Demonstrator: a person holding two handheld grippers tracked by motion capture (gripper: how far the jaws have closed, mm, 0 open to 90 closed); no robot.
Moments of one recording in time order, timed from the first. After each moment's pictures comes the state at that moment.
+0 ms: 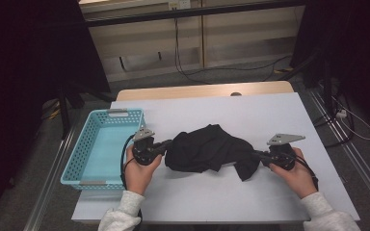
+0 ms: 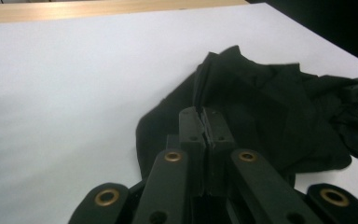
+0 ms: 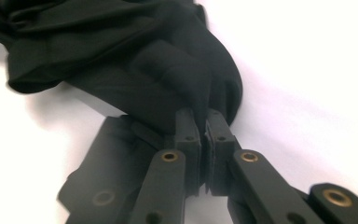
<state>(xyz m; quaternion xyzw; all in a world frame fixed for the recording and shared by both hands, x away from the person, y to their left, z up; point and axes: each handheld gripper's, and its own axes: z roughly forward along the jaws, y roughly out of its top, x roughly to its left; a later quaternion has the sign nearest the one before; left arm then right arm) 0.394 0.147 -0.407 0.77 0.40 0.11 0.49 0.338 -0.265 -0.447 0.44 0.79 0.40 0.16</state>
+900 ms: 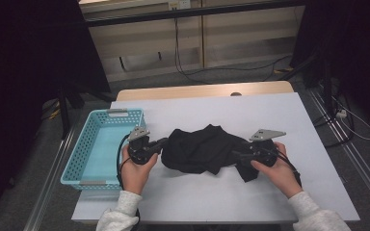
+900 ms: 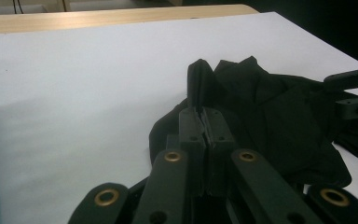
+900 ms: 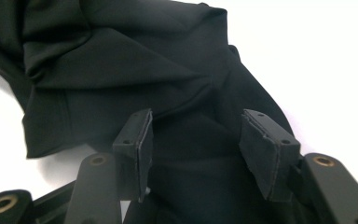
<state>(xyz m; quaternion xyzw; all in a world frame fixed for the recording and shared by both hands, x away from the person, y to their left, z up) 0.392 0.158 -0.403 0.76 0.41 0.13 0.49 0.357 -0.220 -0.442 0.42 0.79 0.41 0.18</state>
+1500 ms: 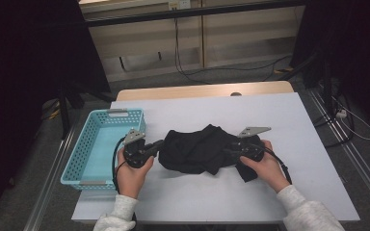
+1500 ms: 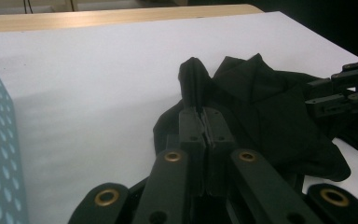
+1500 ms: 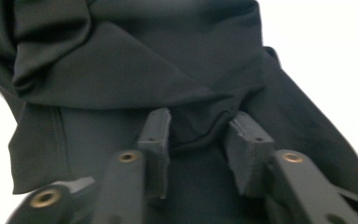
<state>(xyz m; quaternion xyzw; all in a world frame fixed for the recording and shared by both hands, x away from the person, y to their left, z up) 0.382 0.170 -0.401 0.76 0.41 0.14 0.49 0.381 -0.196 -0.454 0.42 0.80 0.41 0.14</state>
